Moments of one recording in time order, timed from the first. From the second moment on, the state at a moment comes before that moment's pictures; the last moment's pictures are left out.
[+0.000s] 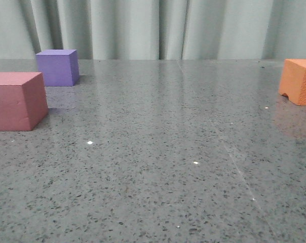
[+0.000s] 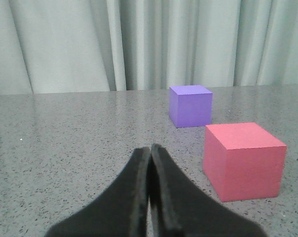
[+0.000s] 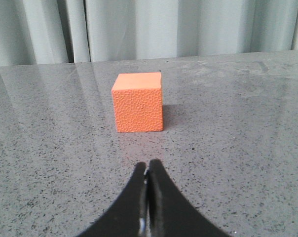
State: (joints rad) left arm -0.11 0.00 -0.01 0.21 0.04 -0.21; right arm 0.03 0.00 0.03 -0.02 0.10 0.11
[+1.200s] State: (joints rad) left arm -0.11 0.00 -0.01 0.21 0.04 -0.21; right arm 0.03 0.10 -0.17 -0.02 0.23 0.11
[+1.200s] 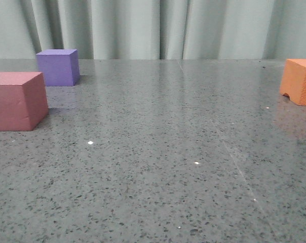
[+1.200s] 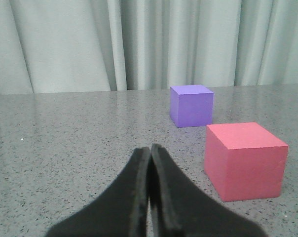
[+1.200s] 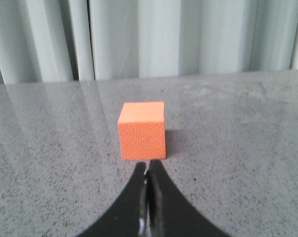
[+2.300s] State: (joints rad) left arm -0.11 0.00 -0.01 0.21 0.04 -0.21; right arm 0.03 0.89 -0.75 -0.01 0.59 0.11
